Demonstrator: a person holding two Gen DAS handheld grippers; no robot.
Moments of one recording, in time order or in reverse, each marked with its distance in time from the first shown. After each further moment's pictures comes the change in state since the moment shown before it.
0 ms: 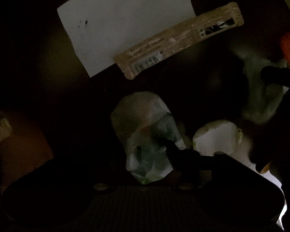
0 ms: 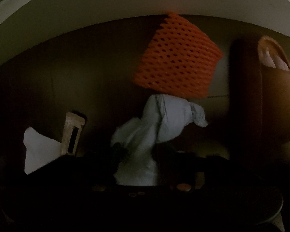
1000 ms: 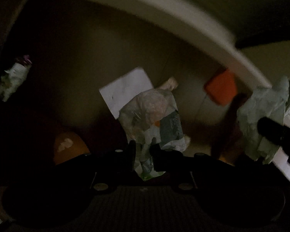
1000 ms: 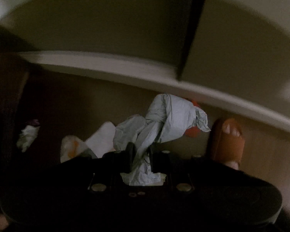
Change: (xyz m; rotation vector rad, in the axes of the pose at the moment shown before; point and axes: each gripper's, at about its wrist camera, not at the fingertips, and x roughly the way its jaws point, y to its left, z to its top) left arm -0.253 -0.015 -0.063 0.090 -0.299 -0.010; right arm -0.278 0.063 -0.089 -0.397 -0.321 0.089
